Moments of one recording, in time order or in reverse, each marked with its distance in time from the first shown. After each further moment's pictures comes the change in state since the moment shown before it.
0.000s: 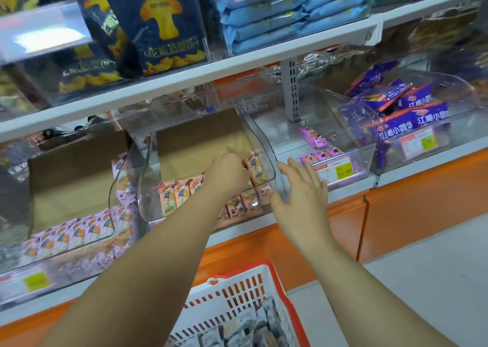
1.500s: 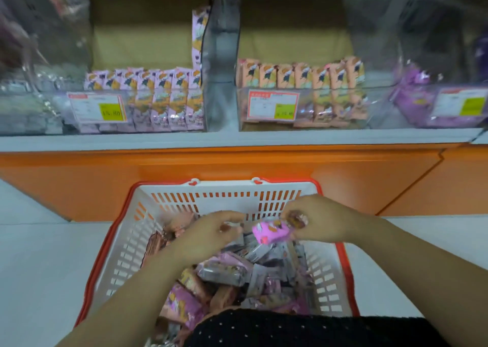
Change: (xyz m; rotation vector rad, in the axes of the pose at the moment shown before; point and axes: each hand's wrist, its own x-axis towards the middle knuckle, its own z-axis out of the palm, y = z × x) left_hand -0.252 -0.180 0.094 -0.576 -0.470 -0.231; right_hand -0.094 0.022 0.088 -0.321 -1.205 -0.310
